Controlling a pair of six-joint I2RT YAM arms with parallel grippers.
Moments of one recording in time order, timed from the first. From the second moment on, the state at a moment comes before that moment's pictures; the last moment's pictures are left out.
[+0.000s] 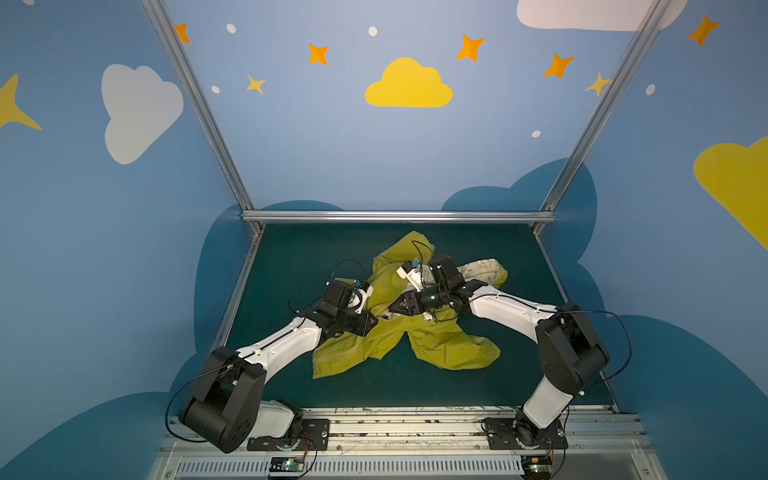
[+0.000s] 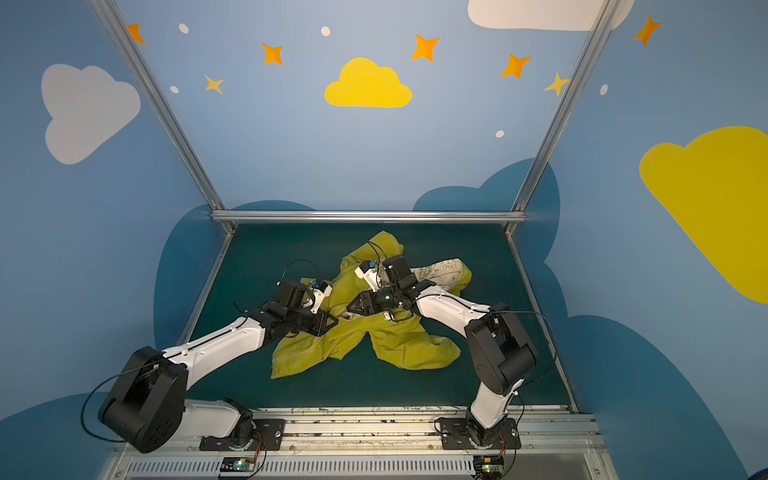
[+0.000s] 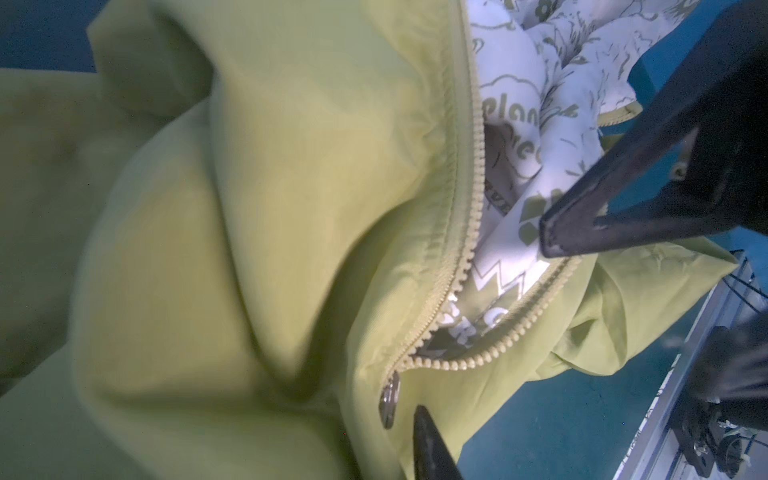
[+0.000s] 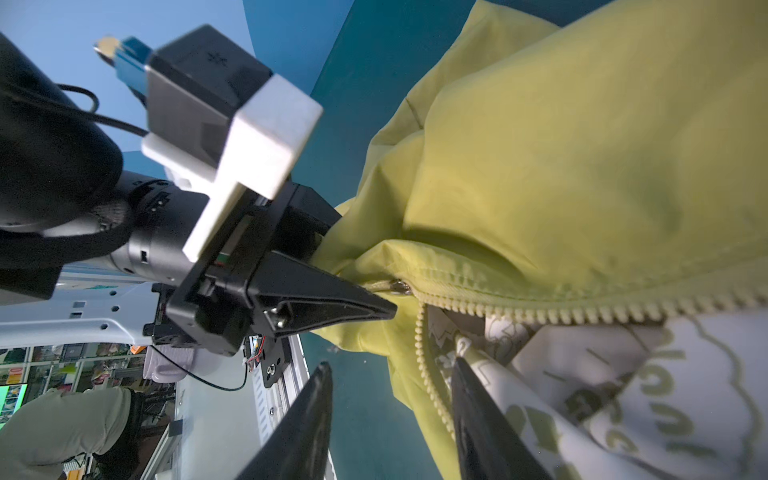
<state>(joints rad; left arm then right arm) -0.45 1.39 0.71 -0.21 0.38 -0.20 0.65 1.72 1.11 -0.17 -0.76 0.32</state>
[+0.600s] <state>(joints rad) -0.34 1.12 0.51 0.04 0.66 -0.26 0.66 1.71 1.09 -0.14 -0.88 0.33</state>
